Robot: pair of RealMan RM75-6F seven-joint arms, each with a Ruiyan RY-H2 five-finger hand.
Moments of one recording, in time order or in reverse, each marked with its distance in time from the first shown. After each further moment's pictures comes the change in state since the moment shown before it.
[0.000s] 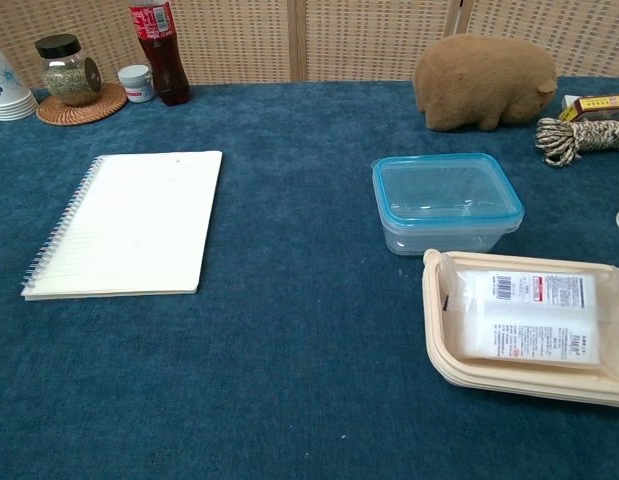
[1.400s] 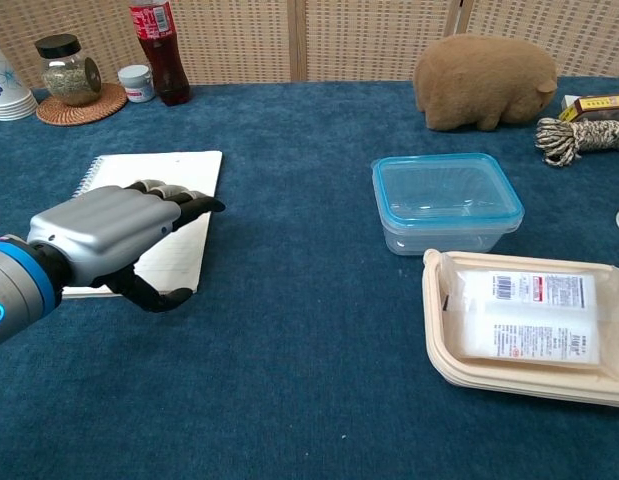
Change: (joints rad) left arm -0.421 -0.585 -0.103 0.211 -0.428 -0.263 0.586; right arm -0.096 0.023 0.007 0.069 0.026 0.091 0.133
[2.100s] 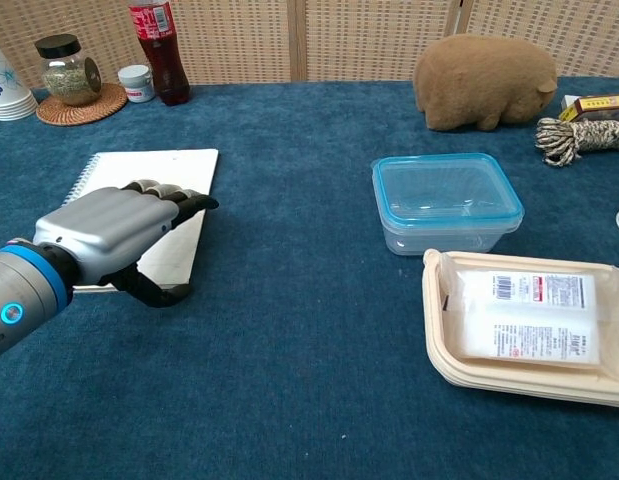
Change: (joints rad) left arm -0.034 -0.049 0.016 0.070 -0.035 0.070 -0.026; right arm -0.040 -0.001 0.004 0.015 0.004 0.032 0.035
